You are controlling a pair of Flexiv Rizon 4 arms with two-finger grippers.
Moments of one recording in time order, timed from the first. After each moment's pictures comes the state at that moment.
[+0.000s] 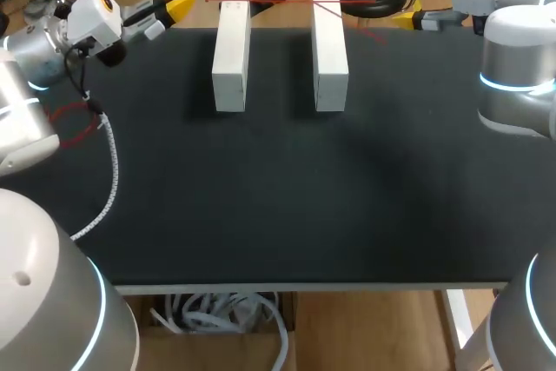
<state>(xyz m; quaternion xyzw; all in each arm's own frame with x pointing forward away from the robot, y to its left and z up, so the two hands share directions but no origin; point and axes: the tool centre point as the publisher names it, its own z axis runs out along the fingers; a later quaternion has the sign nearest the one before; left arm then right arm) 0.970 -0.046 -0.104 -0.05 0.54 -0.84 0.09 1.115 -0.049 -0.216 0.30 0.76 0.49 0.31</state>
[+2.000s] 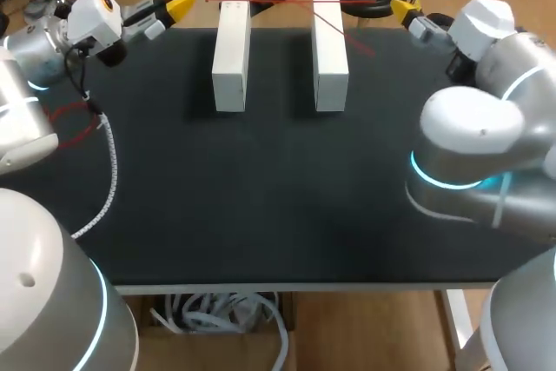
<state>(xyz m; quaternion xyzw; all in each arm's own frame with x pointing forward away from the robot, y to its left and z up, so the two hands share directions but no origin) 0.970 -0.046 -0.105 -0.05 0.54 -0.84 0.09 0.988 -0.031 -0.149 0.55 0.48 0.60 0.33</state>
